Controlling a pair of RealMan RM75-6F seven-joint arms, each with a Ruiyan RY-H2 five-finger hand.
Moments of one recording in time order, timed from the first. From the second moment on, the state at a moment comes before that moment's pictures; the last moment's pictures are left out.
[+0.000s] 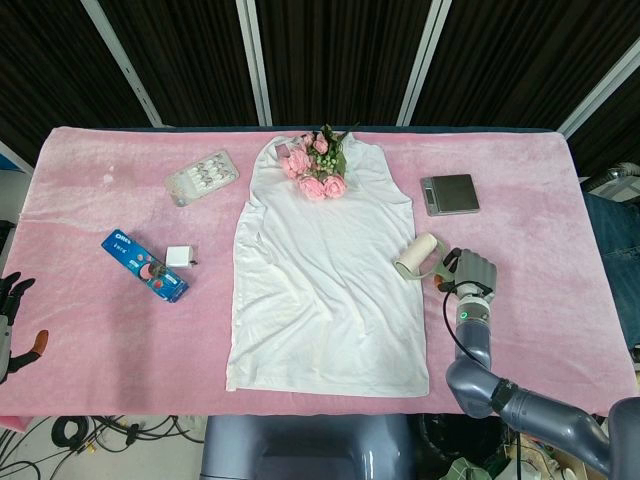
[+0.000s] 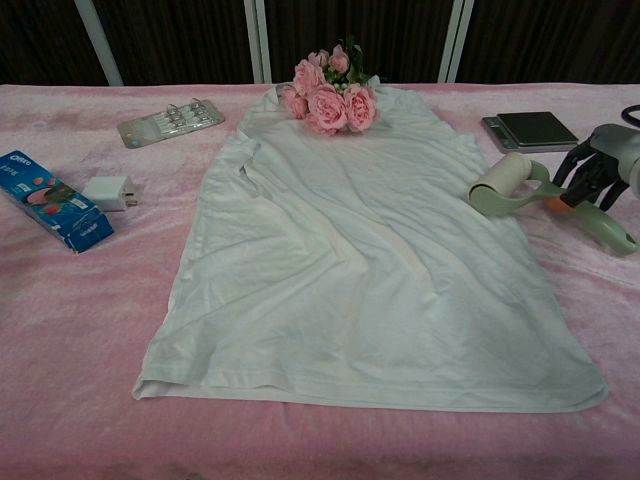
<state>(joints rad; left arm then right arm) -0.08 -1.09 -0.08 -1.73 1.31 1.44 0.14 0.72 -1.60 0.42 -1.43 -0.26 1.12 -0.61</state>
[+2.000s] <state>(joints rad) -0.08 -1.08 -0.09 -1.74 1.31 1.44 0.12 0.92 -1.45 0.39 -1.63 -0.11 1.08 -0.89</state>
